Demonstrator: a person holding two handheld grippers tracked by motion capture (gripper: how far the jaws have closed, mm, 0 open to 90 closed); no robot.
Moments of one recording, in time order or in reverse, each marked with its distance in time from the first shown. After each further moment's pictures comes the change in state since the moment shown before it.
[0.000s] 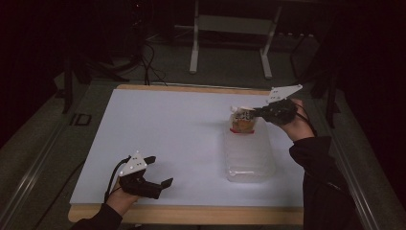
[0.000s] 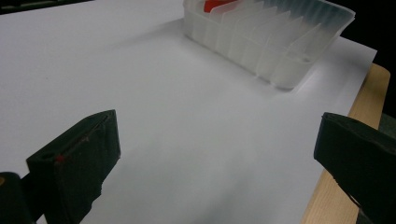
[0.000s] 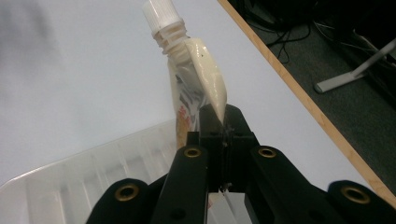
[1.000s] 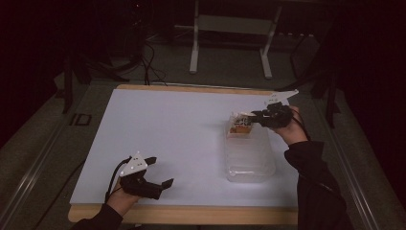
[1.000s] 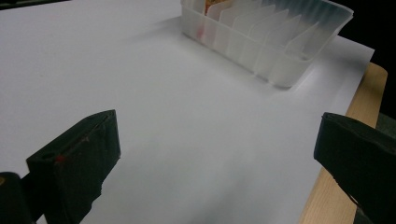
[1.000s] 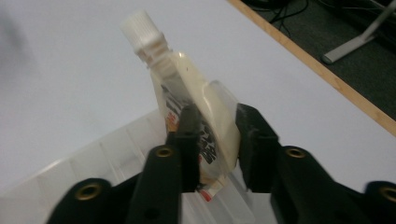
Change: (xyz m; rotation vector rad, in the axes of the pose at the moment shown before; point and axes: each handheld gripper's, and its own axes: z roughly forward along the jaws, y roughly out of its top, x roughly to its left) left arm 0.000 -0.001 0.002 0.005 -0.008 -0.003; right arm -0.009 -0.030 0.026 0.012 -0.005 0.183
